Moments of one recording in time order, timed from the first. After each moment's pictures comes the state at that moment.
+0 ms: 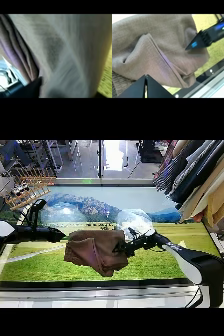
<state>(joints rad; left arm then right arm) 0.03 -1.07 1.07 0.93 -1.15 -1.05 0.20 -1.79 1.11 -0.48 1.16 1.24</state>
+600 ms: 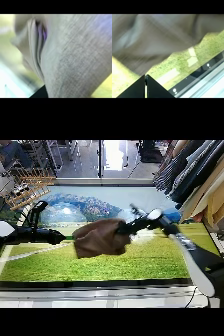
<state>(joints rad) 0.03 -1.07 1.07 0.93 -1.20 -1.05 0.16 -1.62 1.44 -0.72 1.16 1.45</state>
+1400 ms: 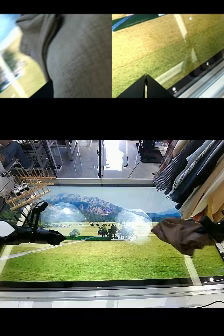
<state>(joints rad) 0.03 -1.07 1.07 0.93 -1.21 -1.05 -0.64 -1.33 1.40 -1.19 1.36 1.70</state>
